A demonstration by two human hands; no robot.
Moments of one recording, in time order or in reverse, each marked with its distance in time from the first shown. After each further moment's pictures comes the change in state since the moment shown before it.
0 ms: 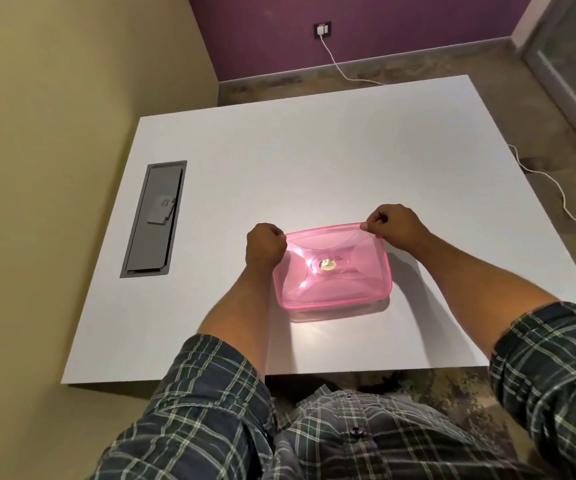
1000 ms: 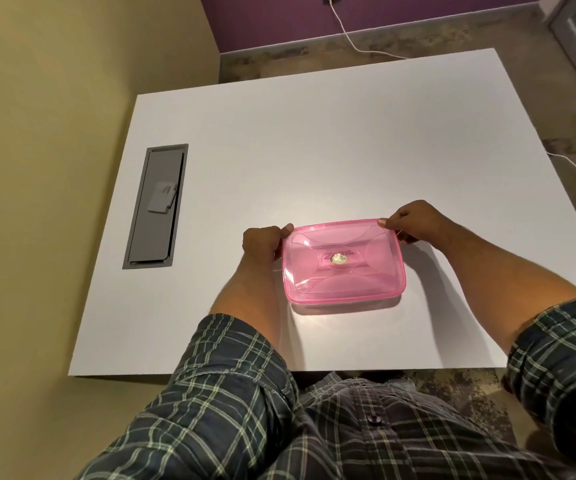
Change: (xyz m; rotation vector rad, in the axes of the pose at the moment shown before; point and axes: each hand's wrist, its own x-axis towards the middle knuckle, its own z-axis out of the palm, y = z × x) left_hand 0.055 -0.041 0.015 -0.571 -0.087 -0.634; right_hand 0.018 0.007 -0.006 0.198 -0.162 0.286
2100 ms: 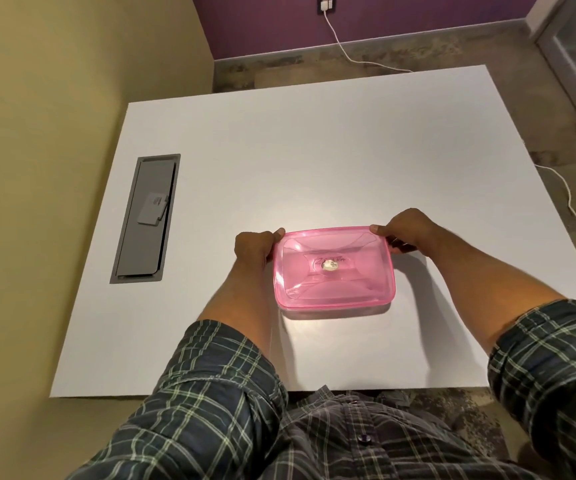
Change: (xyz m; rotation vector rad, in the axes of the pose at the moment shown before) left_hand 0.021 0.018 0.006 0.180 0.052 0.117; right_hand 0.014 -0.026 -0.003 -0.035 0.025 0.177
